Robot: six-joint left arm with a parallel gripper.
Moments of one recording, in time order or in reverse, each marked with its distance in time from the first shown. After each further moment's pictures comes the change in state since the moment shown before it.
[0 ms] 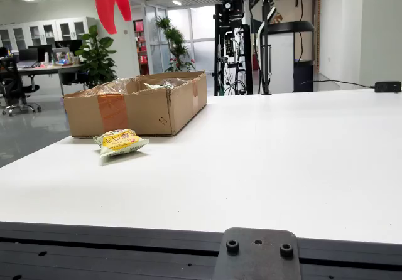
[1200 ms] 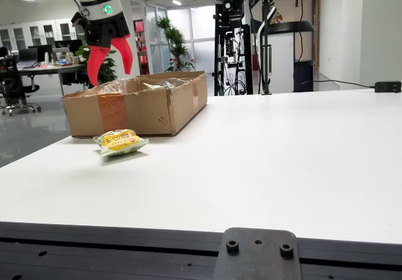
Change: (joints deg) arm 1.6 10.2 4.0 -1.0 -5.6 24.1
